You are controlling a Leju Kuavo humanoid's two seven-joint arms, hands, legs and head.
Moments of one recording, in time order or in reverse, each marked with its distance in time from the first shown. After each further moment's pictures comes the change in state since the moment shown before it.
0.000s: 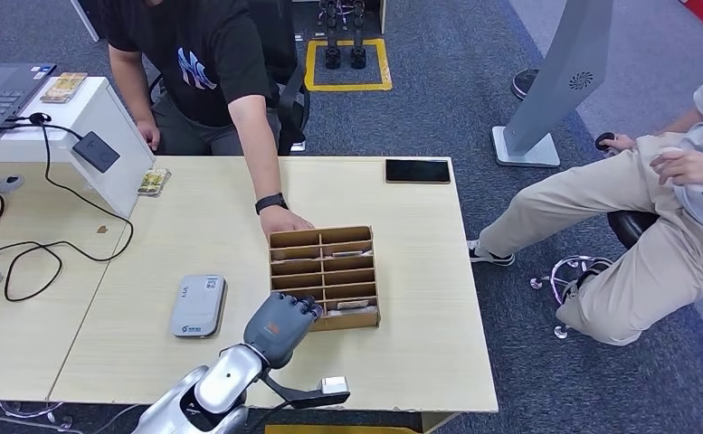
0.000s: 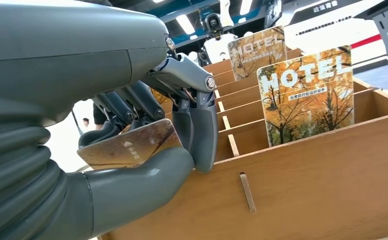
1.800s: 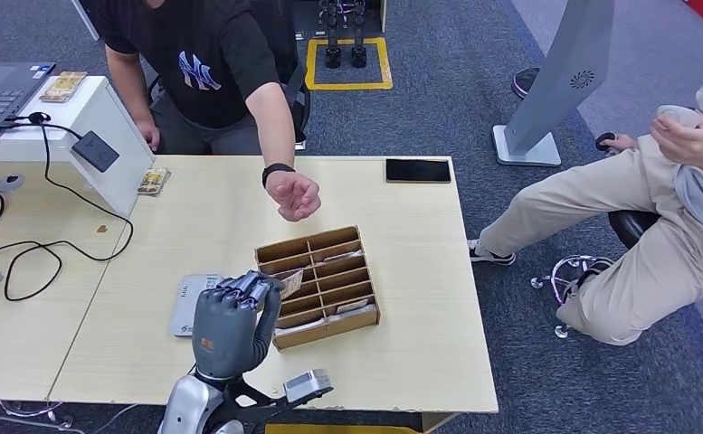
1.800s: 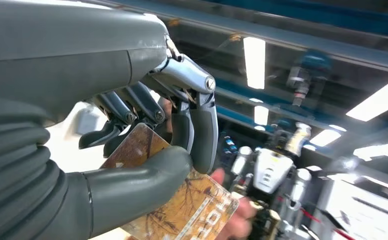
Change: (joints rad) left arm 0.279 -0.263 0.369 -0.294 0.083 0.564 -0.316; right arm -0.006 0.000 0.000 0.045 0.028 0.000 -0.041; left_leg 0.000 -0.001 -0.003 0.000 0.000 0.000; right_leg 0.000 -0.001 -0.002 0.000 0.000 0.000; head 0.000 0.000
